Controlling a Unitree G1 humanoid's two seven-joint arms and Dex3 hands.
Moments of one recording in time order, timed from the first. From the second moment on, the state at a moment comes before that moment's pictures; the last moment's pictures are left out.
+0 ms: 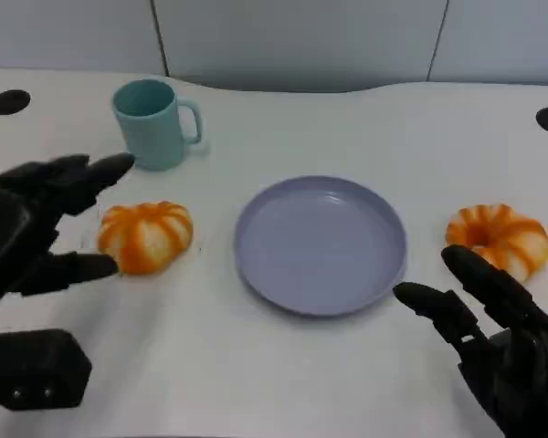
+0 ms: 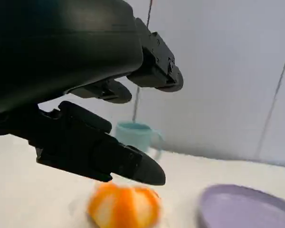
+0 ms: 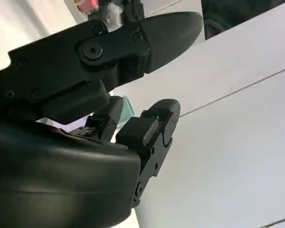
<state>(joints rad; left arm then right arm) -0.33 0.51 0.12 0.48 0.85 -0.76 0.26 0.06 0.16 -0.17 0.25 0.58 -0.26 0.70</state>
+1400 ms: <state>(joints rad) -0.60 0.61 -0.36 0.84 0.93 -0.53 0.59 0.03 0.15 -0.19 0.27 0.59 -0.25 0.72</state>
